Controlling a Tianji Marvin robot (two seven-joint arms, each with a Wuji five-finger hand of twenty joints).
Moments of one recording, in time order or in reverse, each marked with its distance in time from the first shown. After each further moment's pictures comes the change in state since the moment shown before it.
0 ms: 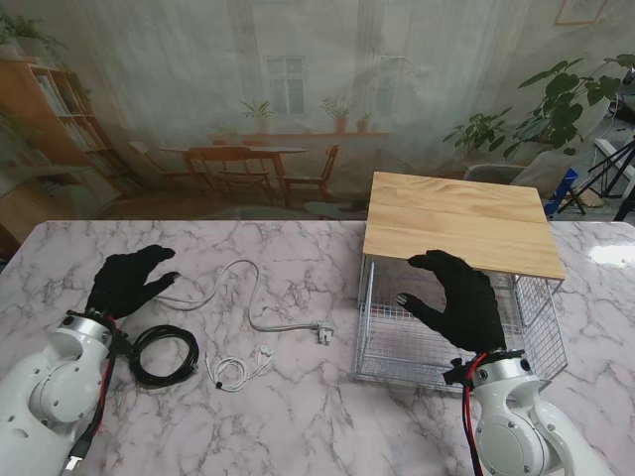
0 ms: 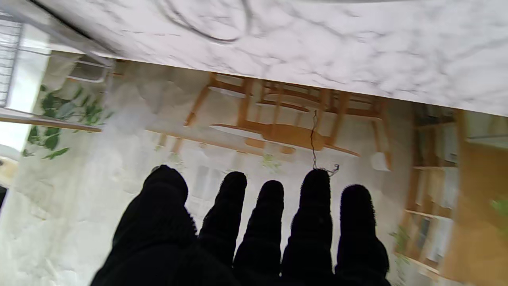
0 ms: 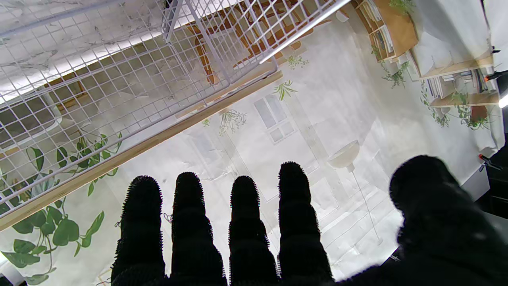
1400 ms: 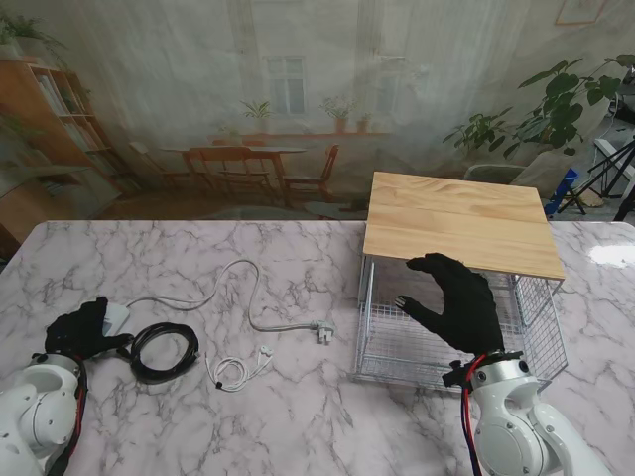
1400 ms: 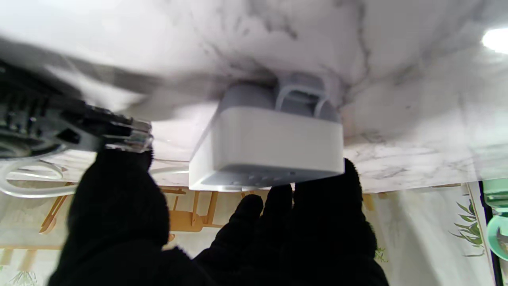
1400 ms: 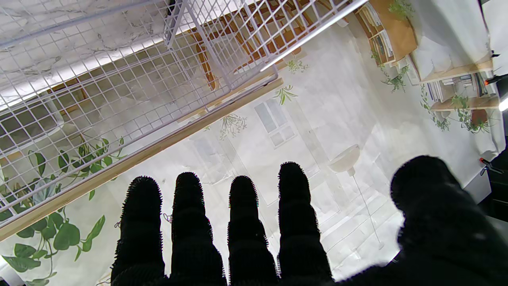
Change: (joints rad) left arm -0.029 0.049 0.017 0.309 0.102 0.226 0.021; right arm -0.002 0.000 -0.004 0.005 -0.001 0.002 0.006; left_hand -0.135 -0.323 0.040 -0.027 -0.169 0.191 -0.057 0.113 -0.110 0.097 0.180 0.257 0.043 -0.028 0.164 0.270 0.202 -0.118 0.268 0.088; right_hand 0.000 0.000 -0.011 0.002 0.000 0.000 -0.001 0.000 0.000 0.015 0.003 0.002 0.000 0.000 0.000 0.000 -0.001 0.000 -0.012 0.002
